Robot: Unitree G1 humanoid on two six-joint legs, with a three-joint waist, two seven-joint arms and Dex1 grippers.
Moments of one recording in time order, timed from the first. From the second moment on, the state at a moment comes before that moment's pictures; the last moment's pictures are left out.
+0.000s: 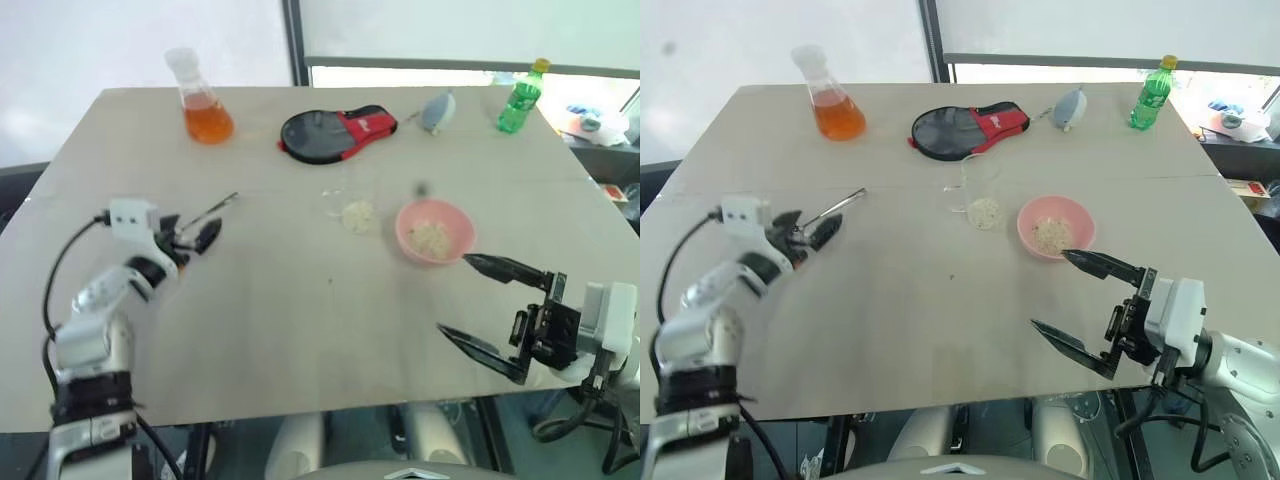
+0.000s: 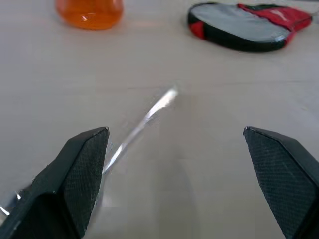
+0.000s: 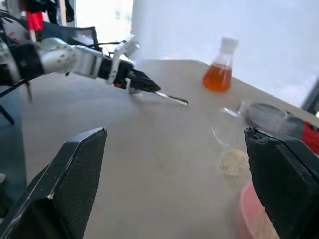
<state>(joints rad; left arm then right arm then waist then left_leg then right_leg) -0.33 0.69 0.35 0.11 -0.49 0.52 -0.48 0.25 -0.63 -0.24 -0.81 0.67 0.17 0.89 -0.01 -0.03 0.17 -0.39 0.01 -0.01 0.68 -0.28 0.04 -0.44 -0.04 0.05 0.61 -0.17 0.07</state>
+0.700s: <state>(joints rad) -0.76 0.93 -0.03 0.68 -0.16 0.54 -0.81 0.20 -0.65 -0.20 -0.85 0.67 0.23 0.77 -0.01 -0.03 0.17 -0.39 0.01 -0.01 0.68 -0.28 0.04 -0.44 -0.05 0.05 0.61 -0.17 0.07</state>
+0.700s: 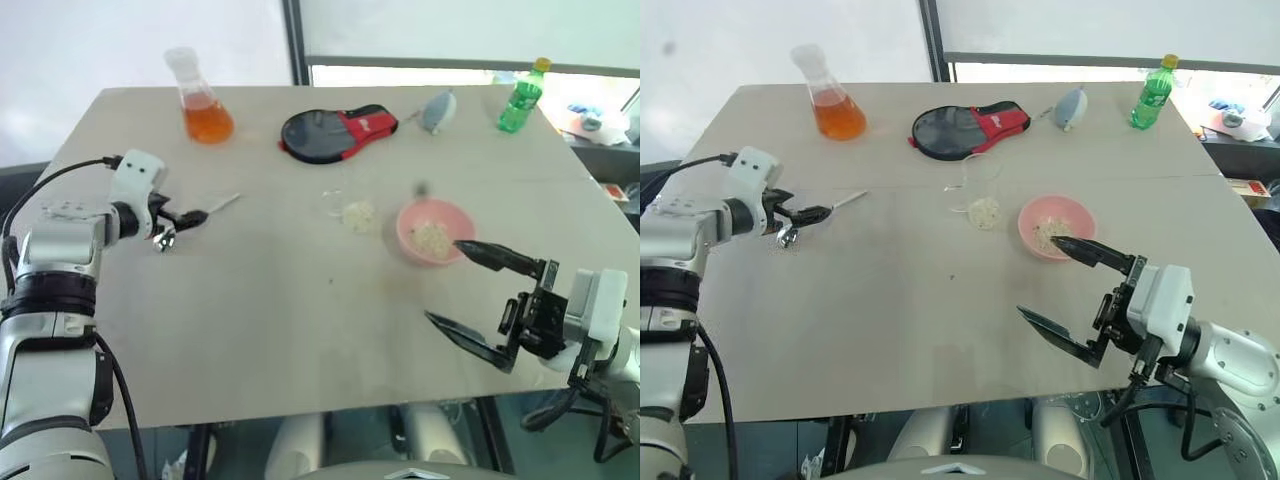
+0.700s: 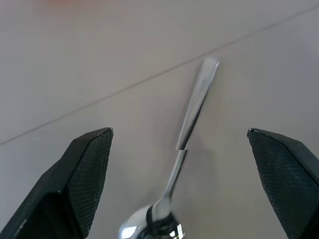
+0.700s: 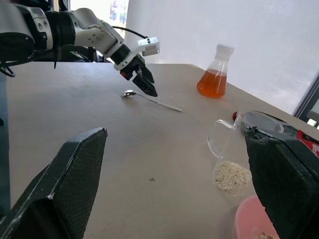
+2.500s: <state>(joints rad) -0.58 0.94 0.01 0.37 -0.15 0.82 -1.05 0.22 -0.68 -0.18 -0.85 0.67 0.26 0.75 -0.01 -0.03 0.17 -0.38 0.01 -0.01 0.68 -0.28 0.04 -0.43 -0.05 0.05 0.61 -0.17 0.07</state>
